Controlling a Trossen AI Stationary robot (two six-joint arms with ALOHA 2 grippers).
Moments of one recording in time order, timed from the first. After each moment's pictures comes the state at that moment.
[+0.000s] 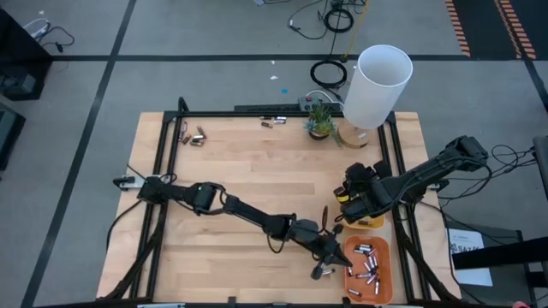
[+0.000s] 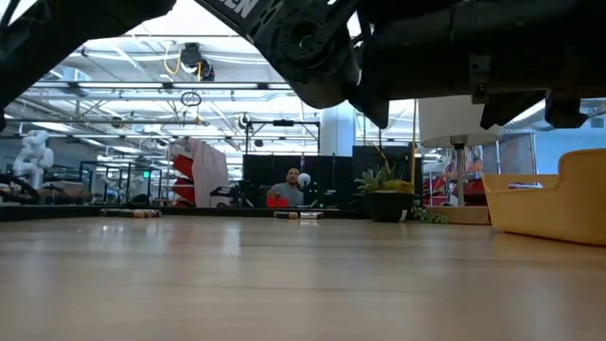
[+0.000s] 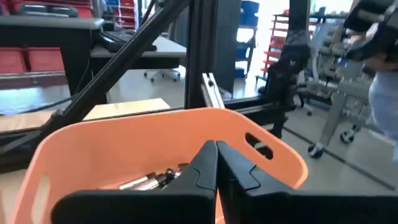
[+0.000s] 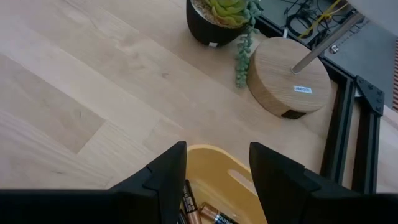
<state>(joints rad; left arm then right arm) -0.28 2.61 1.94 0.63 0.29 -0.02 0.41 1.34 0.94 -1.33 0.78 1.46</state>
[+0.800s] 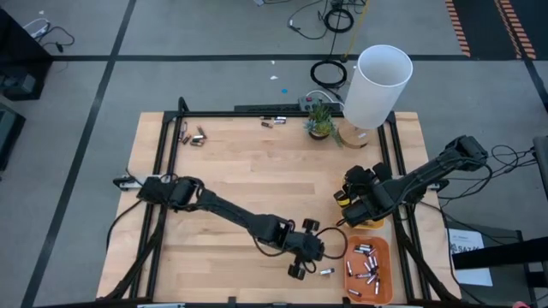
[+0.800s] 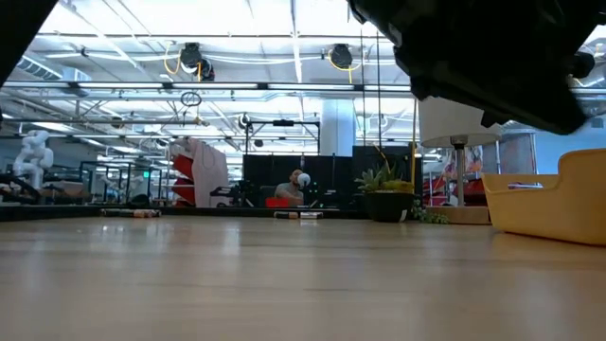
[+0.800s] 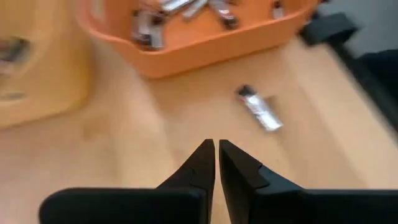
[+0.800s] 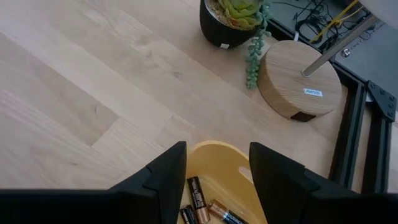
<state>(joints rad) -0.37 2.34 1.94 -0.39 -0.05 0.06 0.45 1.35 0.94 -1.31 0.78 1.45</state>
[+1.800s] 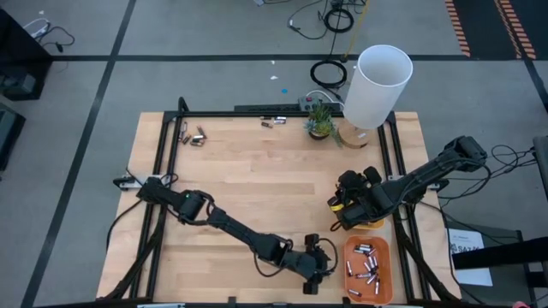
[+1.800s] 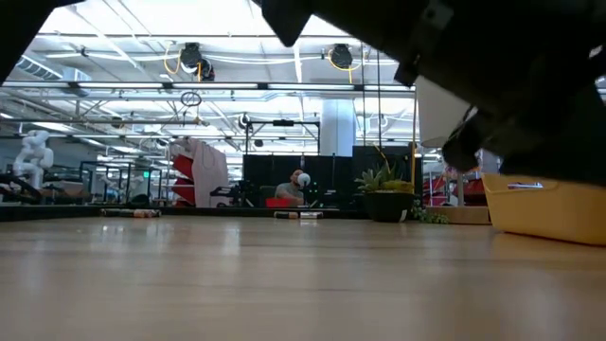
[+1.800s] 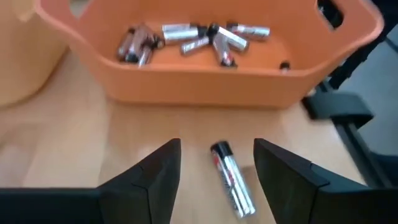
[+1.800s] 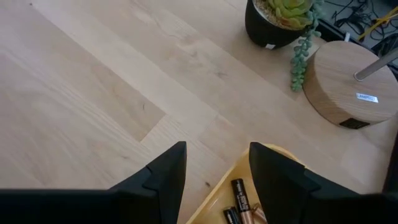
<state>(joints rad) -0.44 2.50 1.92 0.04 -0.23 -0.23 0.45 1.36 0.94 -1.11 0.75 1.32</state>
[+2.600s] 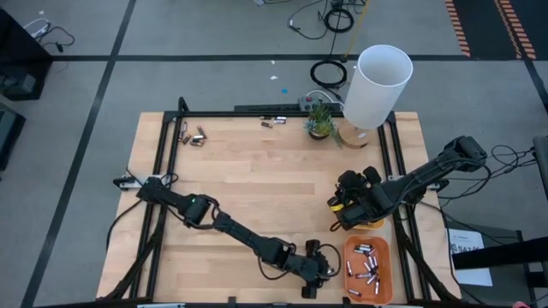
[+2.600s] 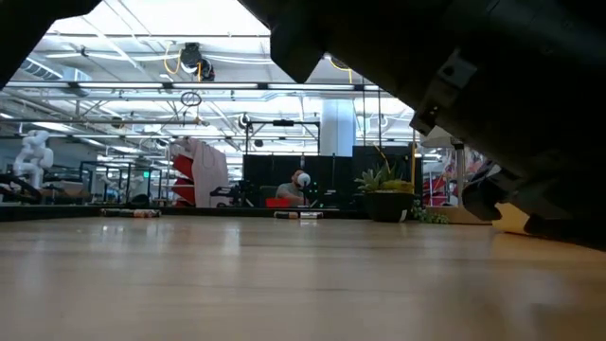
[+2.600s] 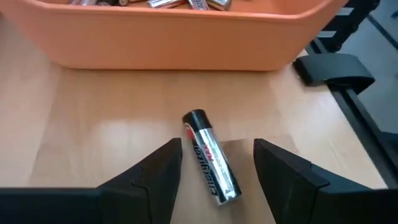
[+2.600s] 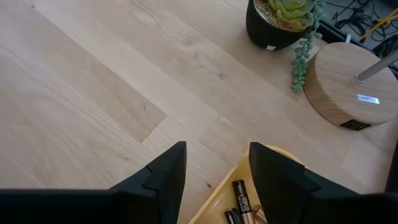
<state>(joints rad) -0.45 2.60 2.00 -0.01 -0.15 -0.23 0.45 1.36 0.94 -1.11 0.76 1.32</state>
